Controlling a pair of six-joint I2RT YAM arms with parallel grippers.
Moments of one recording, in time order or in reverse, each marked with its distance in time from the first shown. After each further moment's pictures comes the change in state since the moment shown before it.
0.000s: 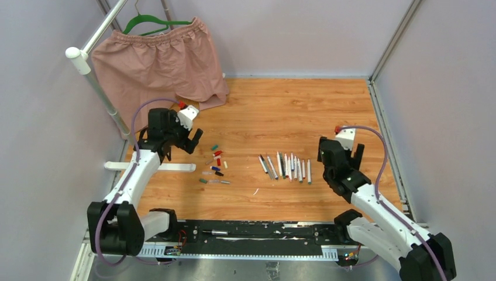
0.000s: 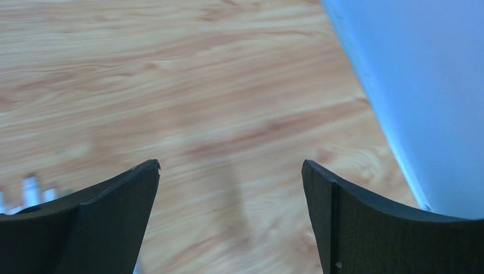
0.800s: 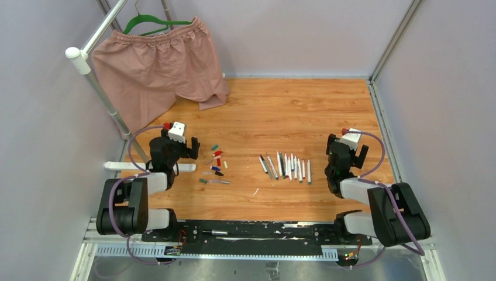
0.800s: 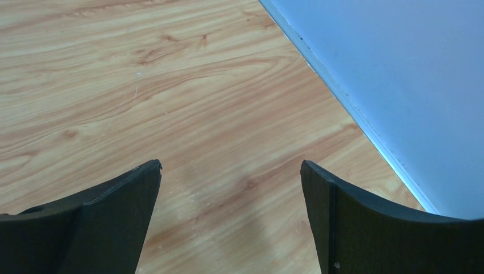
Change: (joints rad) left arm 0.122 0.169 -0.534 1.068 0.010 -0.386; right arm -0.314 0.399 -0.272 0.916 0.005 -0.225
